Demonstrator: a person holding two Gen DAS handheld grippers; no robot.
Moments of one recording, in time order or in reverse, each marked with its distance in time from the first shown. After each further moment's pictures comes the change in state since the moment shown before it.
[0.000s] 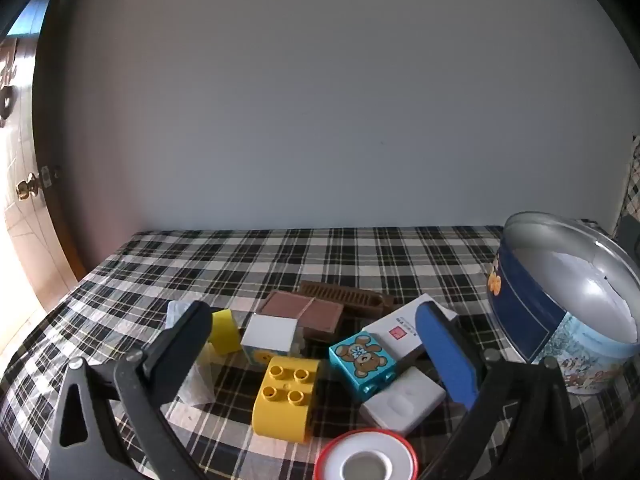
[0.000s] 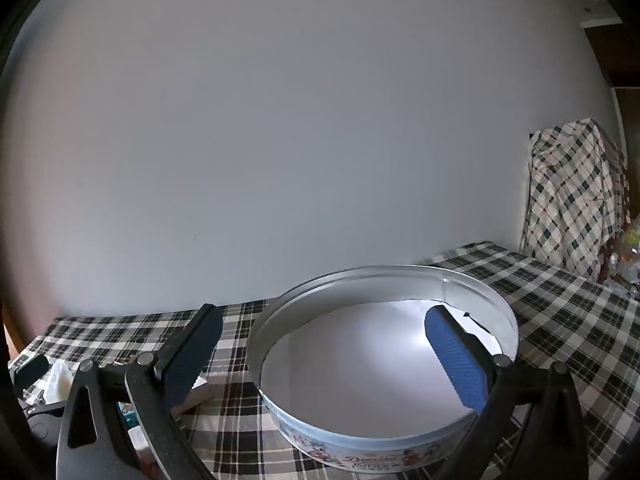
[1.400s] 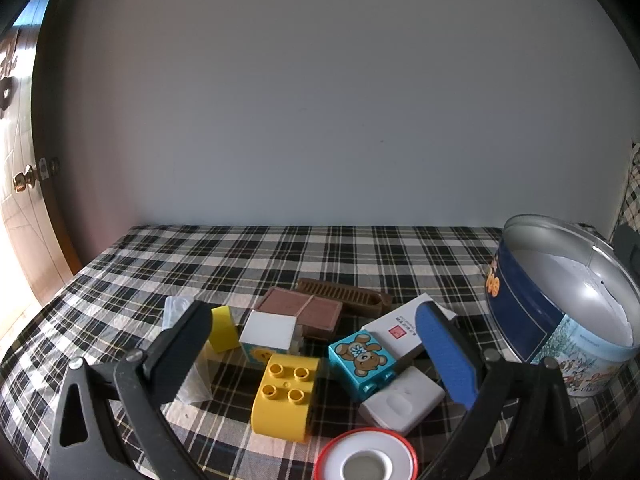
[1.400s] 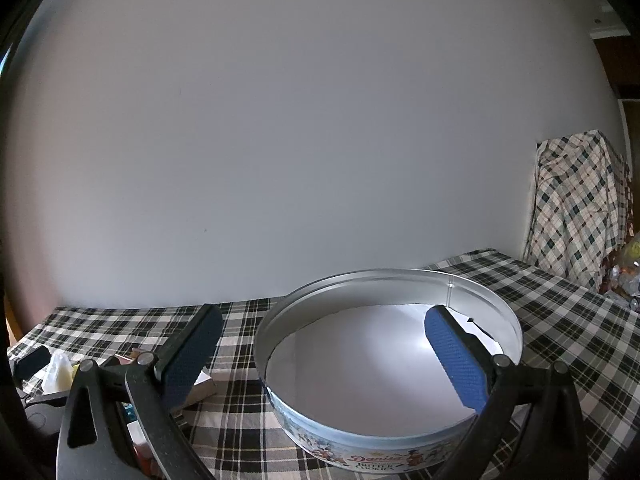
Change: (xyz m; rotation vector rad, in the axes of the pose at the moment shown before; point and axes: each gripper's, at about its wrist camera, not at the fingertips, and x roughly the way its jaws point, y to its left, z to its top) left arm -0.001 0.000 -0.004 -0.017 0.014 -0.025; right arm -0.007 0.008 0.003 -0.033 -0.008 0.013
